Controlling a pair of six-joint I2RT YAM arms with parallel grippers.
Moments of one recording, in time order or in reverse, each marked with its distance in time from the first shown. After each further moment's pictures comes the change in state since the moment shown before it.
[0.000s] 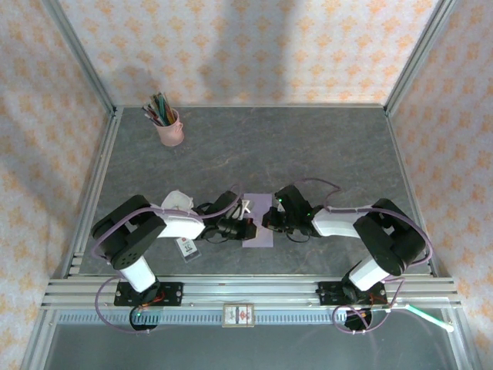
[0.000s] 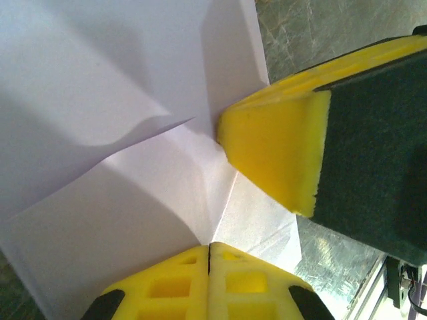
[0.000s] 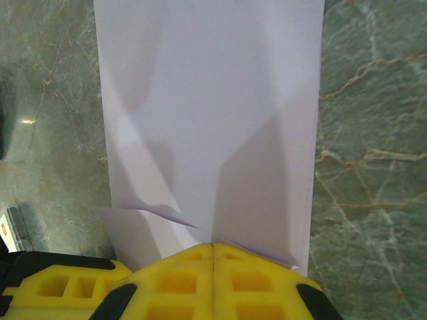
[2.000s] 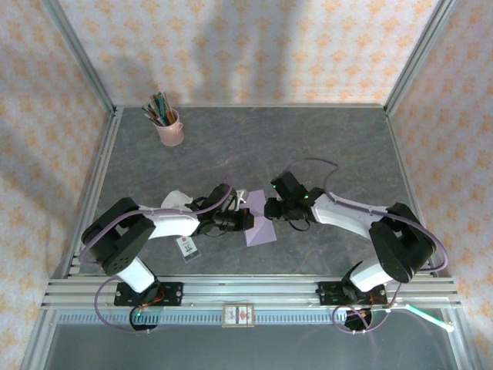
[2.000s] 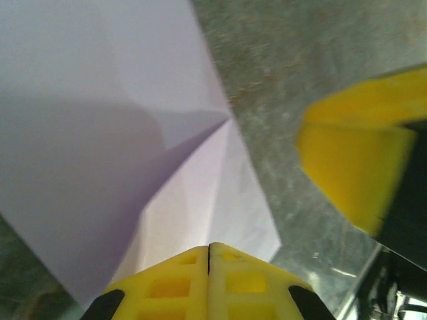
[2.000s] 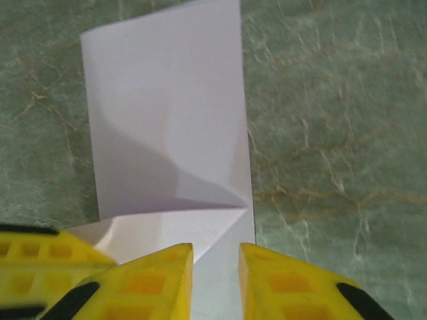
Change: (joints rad) left arm 0.053 -0.052 0.022 -0.017 -0.035 -0.033; right arm 0.024 -0.080 0.232 -0.451 0.187 -0.201
